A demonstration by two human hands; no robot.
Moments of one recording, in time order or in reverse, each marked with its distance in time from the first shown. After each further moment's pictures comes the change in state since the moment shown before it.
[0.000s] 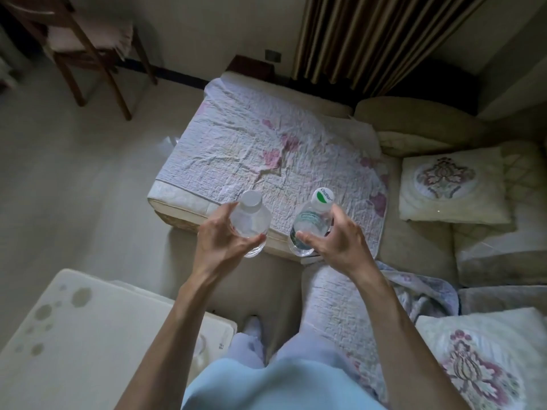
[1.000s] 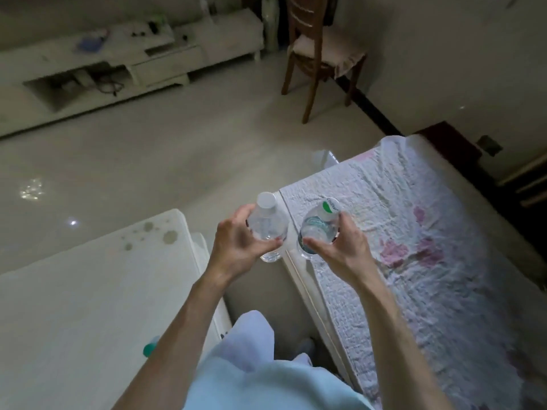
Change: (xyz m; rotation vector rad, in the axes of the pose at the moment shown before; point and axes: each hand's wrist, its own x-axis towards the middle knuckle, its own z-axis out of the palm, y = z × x) left_hand 0.127 -0.043 -0.073 -0.015 0.547 -0.511; right_hand 0.268 -0.142 0.108 0.065 -0.587 -0.543
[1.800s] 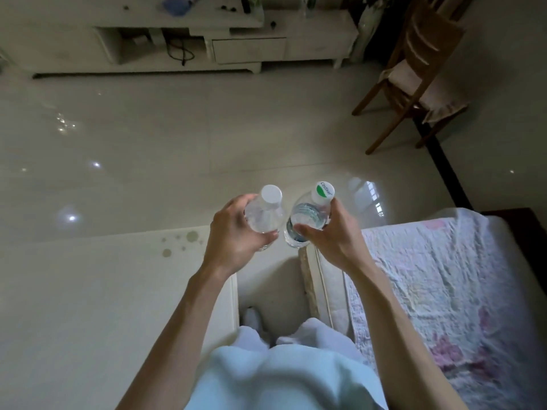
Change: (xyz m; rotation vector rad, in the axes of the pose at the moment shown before) left_hand 0.176 -0.154 -0.190 -0.094 0.255 -0.233; right_hand 0.227 -0.216 0.177 -0.054 -0.257 -0.104
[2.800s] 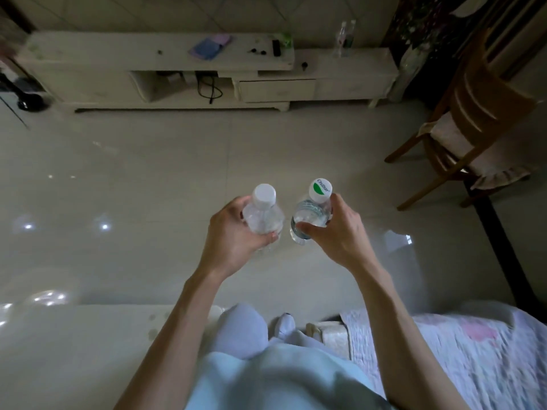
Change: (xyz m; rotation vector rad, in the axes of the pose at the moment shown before) left_hand 0.297 0.072 0.012 0.001 0.127 -0.119; right_hand 0.331 -0.056 -0.064 -0.033 -0.065 -0.127
